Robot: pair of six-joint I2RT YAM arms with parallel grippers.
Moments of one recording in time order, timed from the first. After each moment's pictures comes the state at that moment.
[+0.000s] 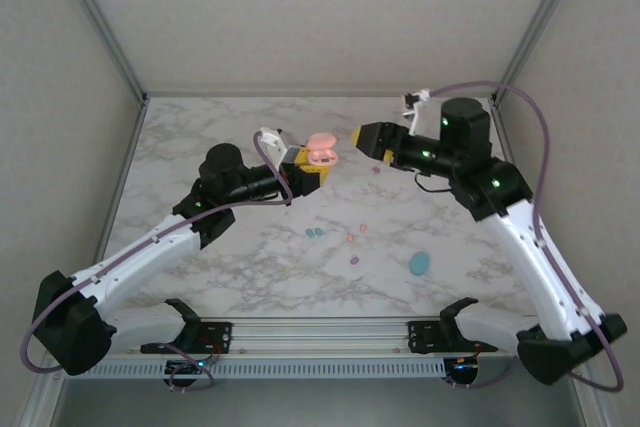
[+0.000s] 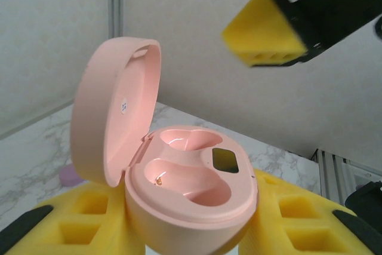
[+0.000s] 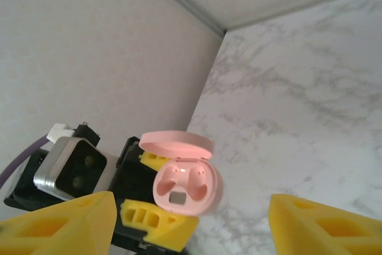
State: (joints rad) left arm -0.68 1.18 0.88 0.27 0.56 -0.14; right arm 0.49 1.08 1.37 -0.61 -0.47 0.70
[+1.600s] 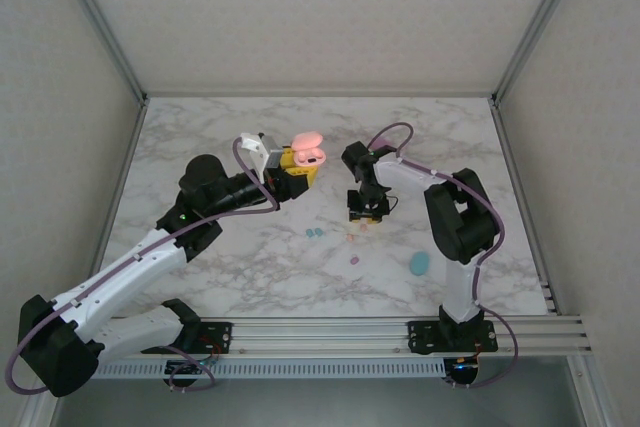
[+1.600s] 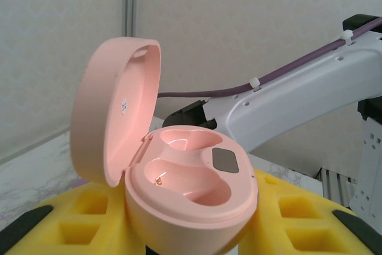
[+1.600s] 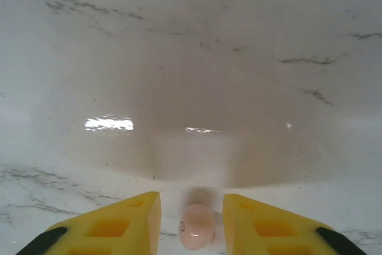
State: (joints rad) left arm -0.67 1.04 0.83 0.28 0.51 -0.16; right arm 0.58 1.95 1.35 -0.96 -0.08 0.54
